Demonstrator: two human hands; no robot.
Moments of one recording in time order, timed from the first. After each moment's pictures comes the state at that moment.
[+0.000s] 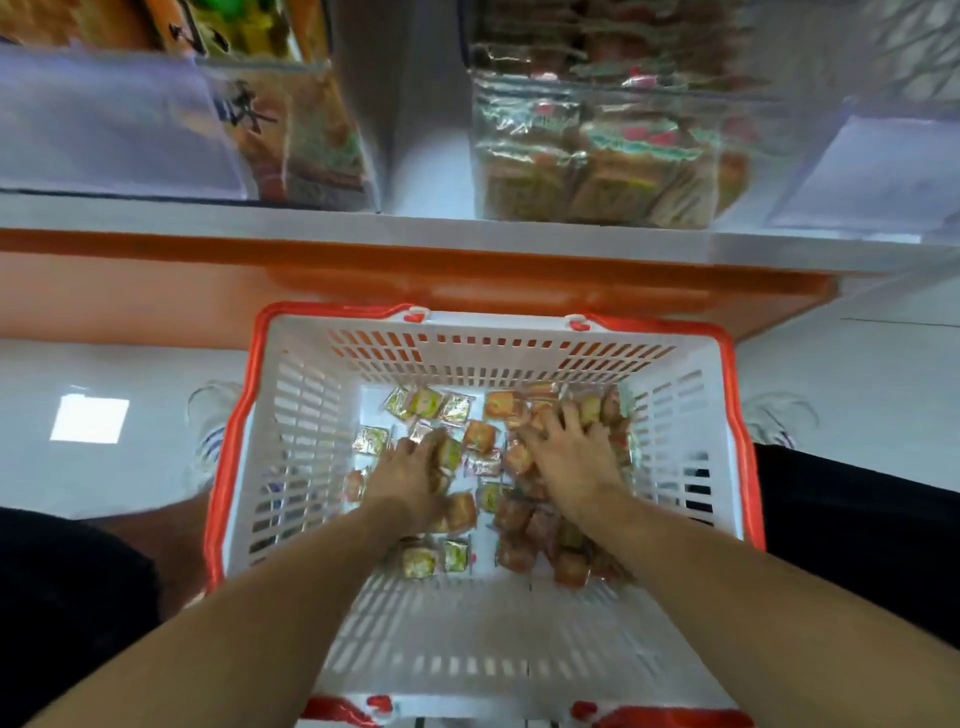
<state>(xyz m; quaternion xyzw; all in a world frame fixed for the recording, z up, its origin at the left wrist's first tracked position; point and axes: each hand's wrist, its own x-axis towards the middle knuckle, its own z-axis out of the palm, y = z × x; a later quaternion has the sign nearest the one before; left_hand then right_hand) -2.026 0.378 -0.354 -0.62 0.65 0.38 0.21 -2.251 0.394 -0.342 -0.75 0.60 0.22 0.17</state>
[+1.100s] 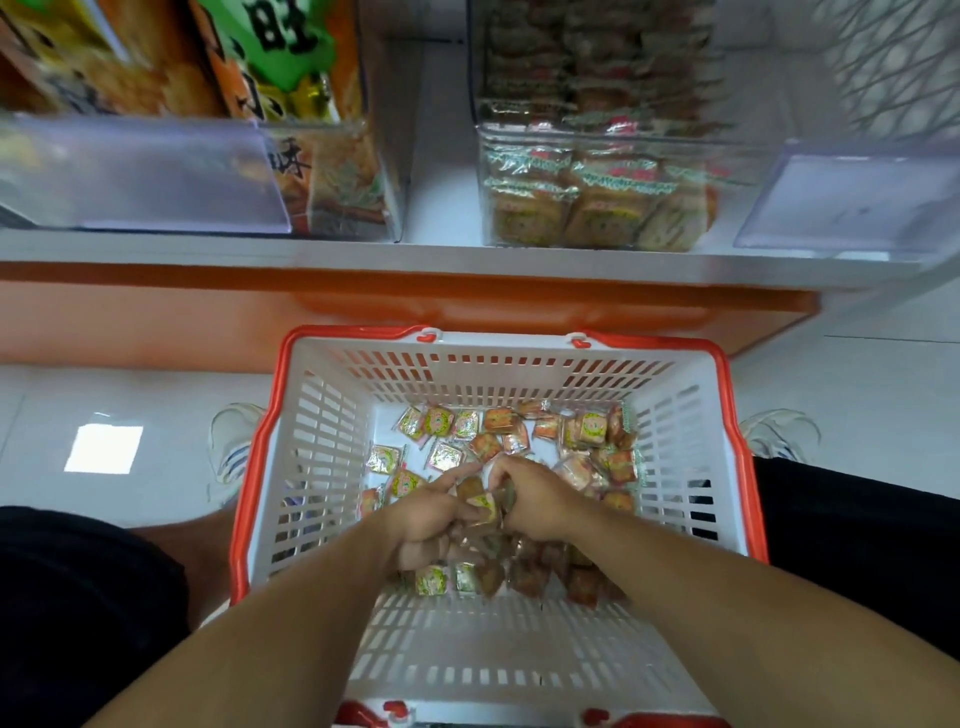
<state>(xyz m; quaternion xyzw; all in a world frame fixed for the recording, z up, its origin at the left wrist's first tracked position) -2.034 0.387 -0.325 -0.56 0.13 0.82 -0.05 -2.215 0.398 -0.329 -0.59 0.60 0.00 0.54</state>
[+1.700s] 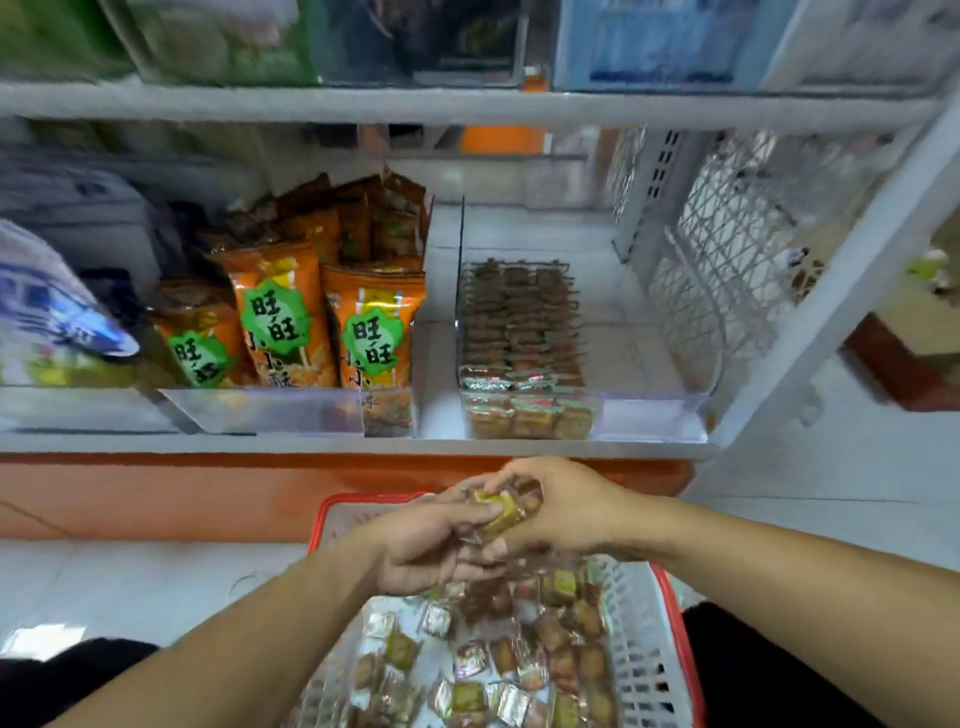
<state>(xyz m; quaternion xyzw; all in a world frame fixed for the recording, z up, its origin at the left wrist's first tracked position) -2.063 0.320 -0.098 -0.40 0.29 0.86 -0.15 -2.246 0.346 -0.040 -0.64 0.59 -0.11 0.48</state>
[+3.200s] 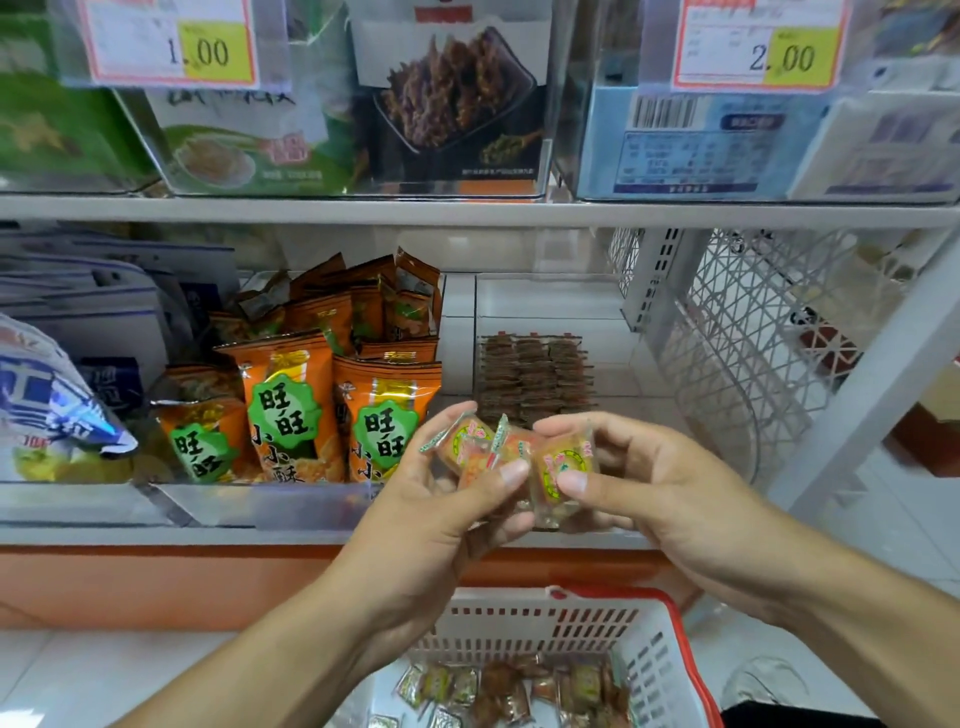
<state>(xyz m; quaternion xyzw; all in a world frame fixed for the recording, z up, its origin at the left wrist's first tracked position) -2.073 0.306 0.031 -0.33 0.35 0.75 -0.45 -2.269 0.331 0.054 -0.52 0.44 -0.43 0.60</state>
